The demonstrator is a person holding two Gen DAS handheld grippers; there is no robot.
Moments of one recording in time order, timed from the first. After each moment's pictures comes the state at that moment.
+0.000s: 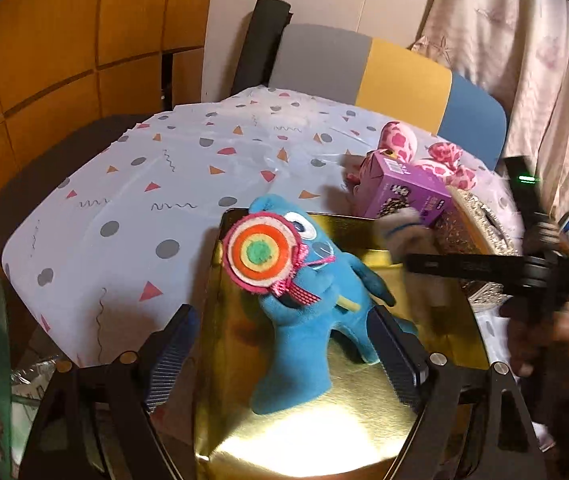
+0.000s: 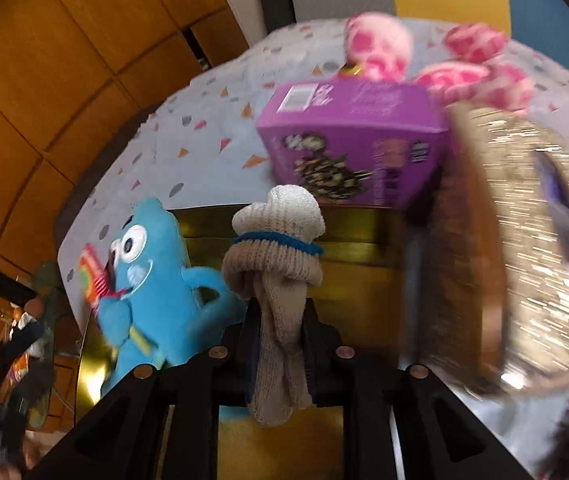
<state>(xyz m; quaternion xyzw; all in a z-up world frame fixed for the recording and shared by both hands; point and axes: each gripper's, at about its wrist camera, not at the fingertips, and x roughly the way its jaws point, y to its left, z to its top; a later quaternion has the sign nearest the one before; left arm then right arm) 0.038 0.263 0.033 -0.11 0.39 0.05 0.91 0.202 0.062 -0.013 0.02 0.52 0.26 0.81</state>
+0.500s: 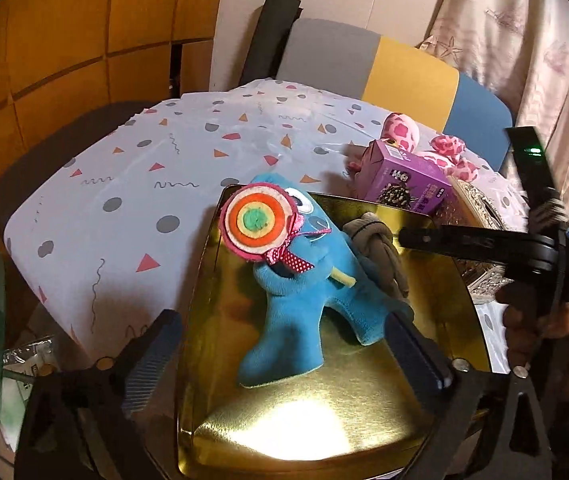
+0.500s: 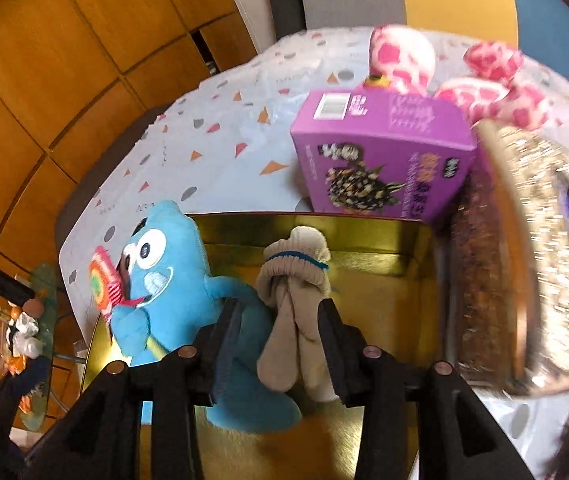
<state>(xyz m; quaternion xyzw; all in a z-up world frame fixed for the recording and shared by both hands) 0.024 0.253 0.021 -0.13 0.40 0.06 0.91 0.182 0.071 0.000 0.00 0.49 0.27 0.83</state>
